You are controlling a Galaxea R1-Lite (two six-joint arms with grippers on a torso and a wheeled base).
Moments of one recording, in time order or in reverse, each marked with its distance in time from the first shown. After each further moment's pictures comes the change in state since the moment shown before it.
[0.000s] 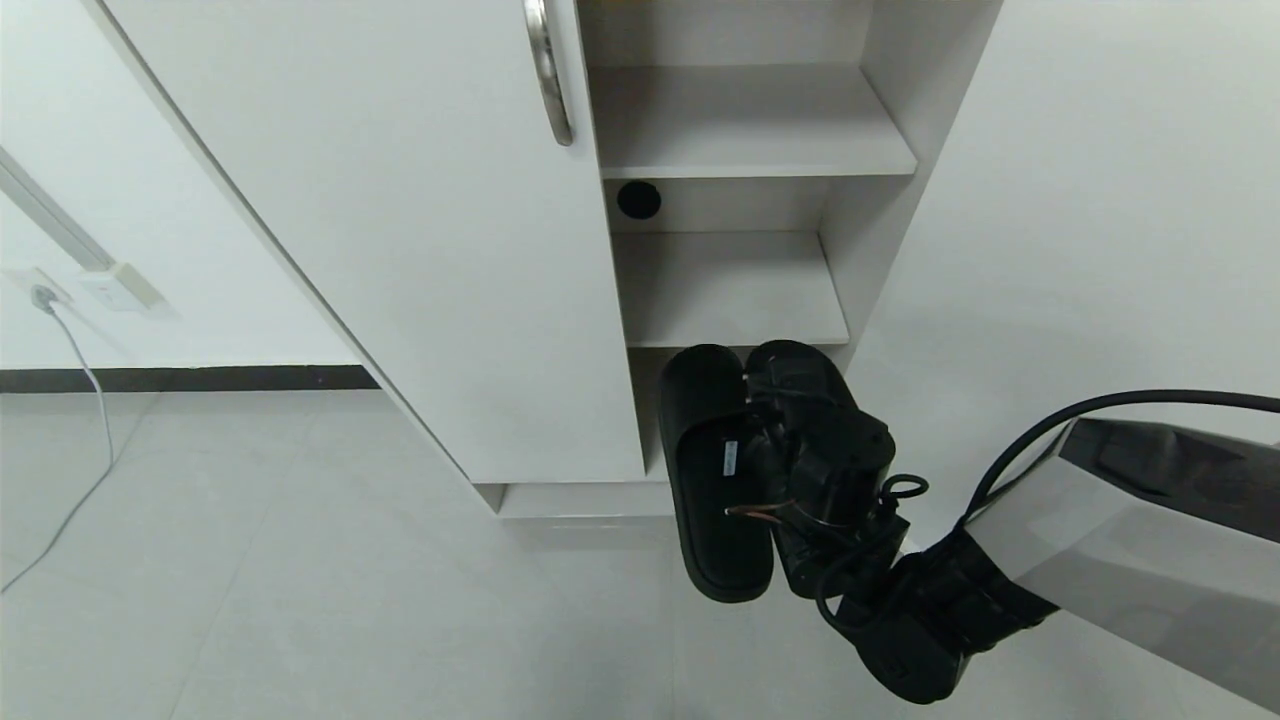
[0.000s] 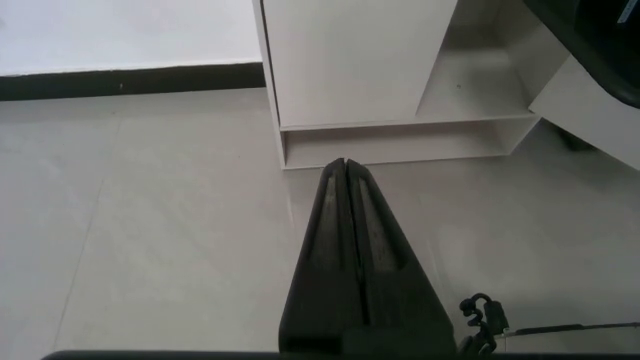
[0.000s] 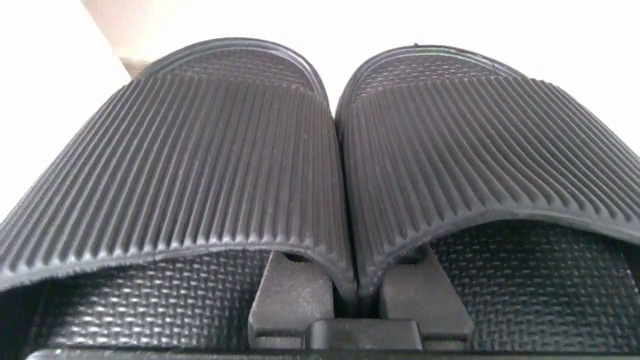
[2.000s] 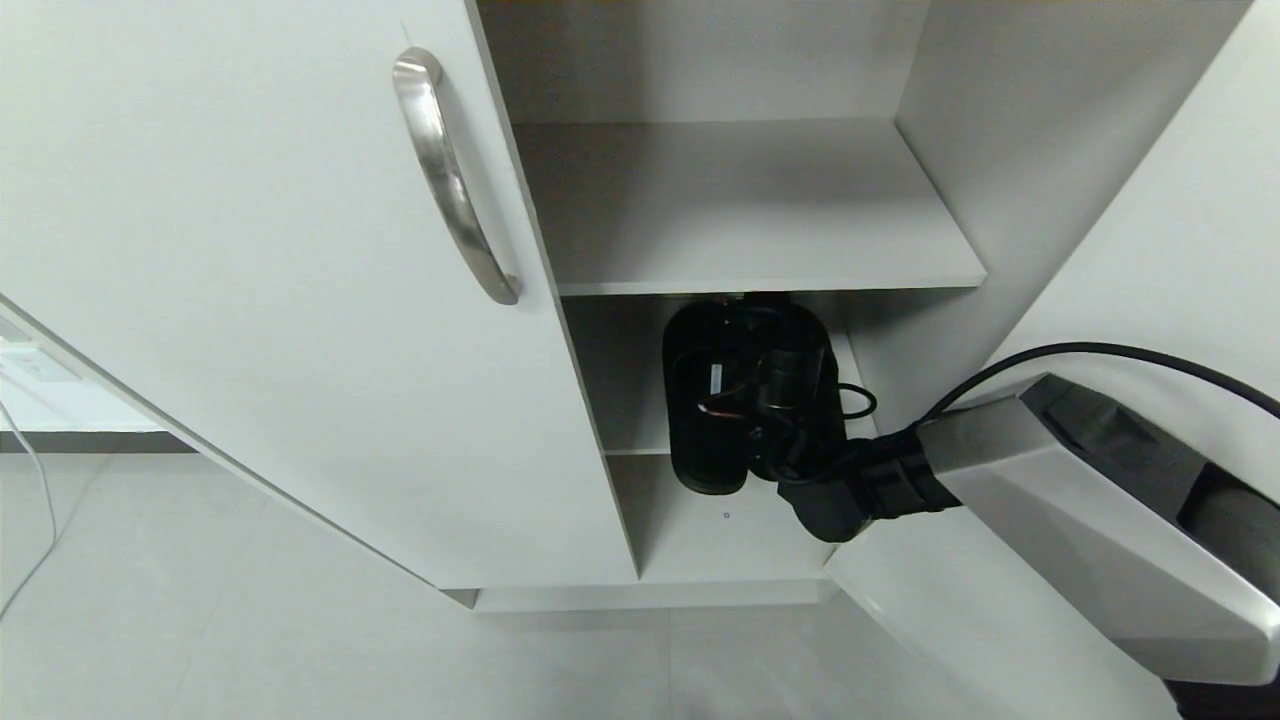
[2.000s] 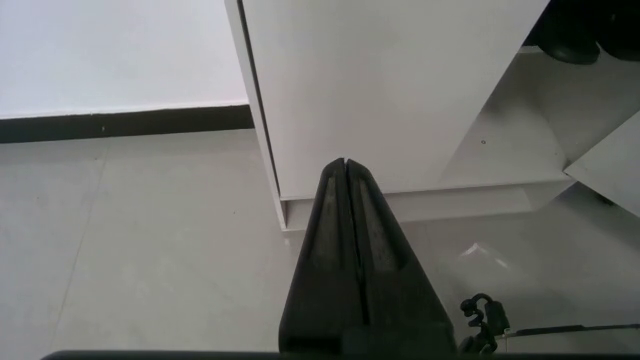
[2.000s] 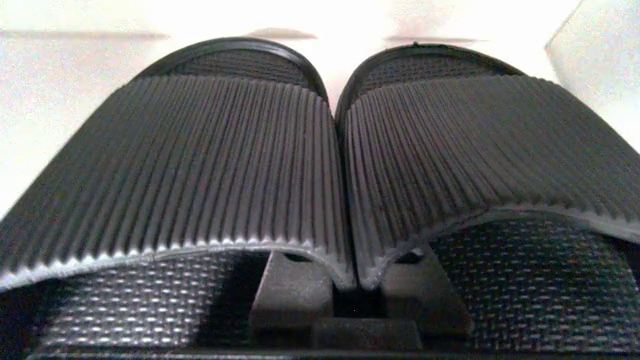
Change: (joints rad) left arm 0.000 0.000 0.000 -0.001 0.001 -0.004; right arm -0.120 0.182 -0.606 0.475 0.017 0.048
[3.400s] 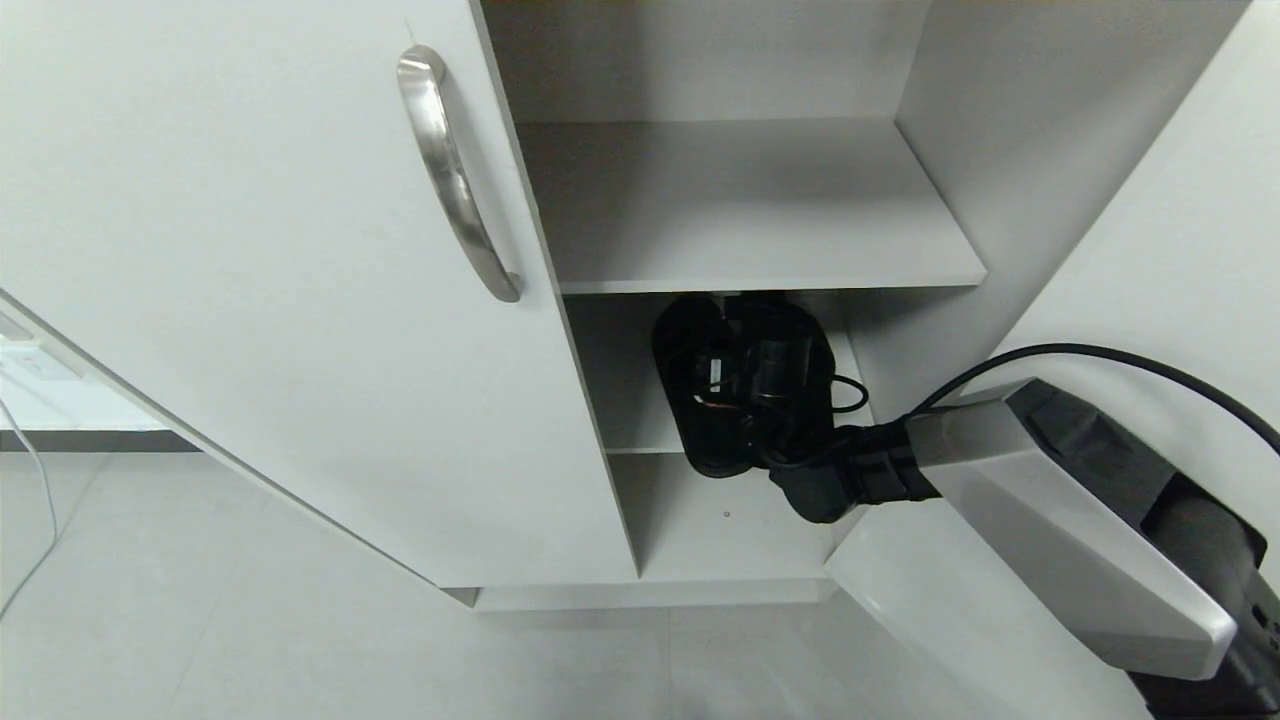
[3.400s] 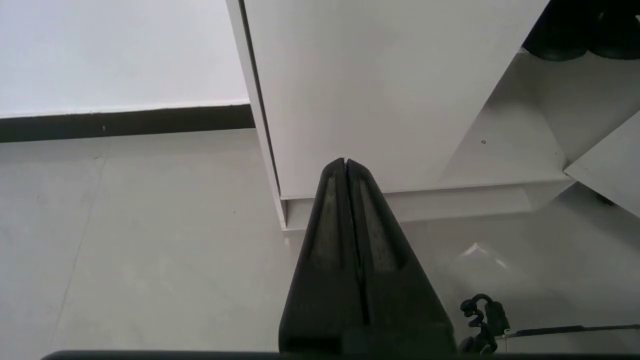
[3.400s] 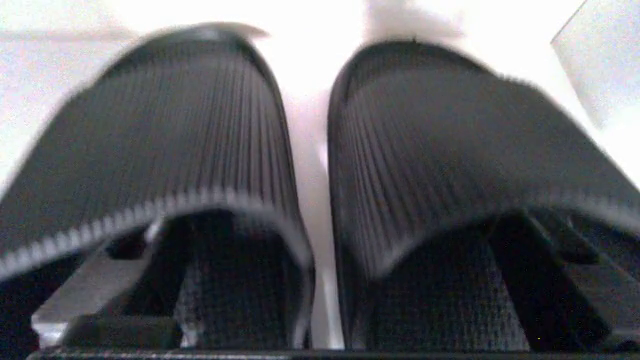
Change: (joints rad) left arm 0.000 0.000 0.000 0.000 0.000 -0.001; right arm -0.016 0.057 -0.130 0.109 -0.029 0.009
